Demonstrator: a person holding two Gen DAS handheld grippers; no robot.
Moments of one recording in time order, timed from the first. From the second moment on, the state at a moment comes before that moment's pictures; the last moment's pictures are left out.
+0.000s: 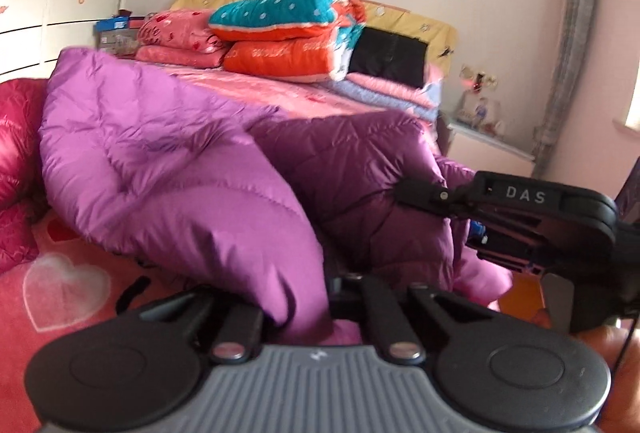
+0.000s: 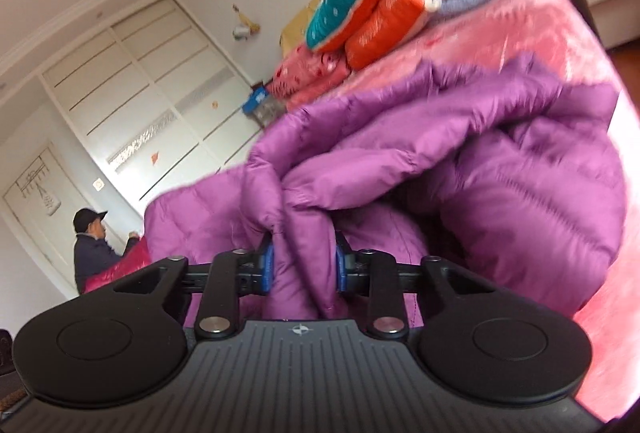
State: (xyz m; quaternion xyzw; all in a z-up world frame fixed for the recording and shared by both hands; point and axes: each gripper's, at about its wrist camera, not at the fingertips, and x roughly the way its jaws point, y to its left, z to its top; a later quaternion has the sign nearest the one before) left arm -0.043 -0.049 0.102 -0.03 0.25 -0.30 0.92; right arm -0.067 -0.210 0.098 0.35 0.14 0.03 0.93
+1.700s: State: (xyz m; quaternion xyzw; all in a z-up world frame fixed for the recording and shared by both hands) left arm -0.289 0.026 0.166 0.11 0.29 -0.43 0.85; right arm -0.280 -0.165 0.166 0.24 0.19 -0.12 0.95
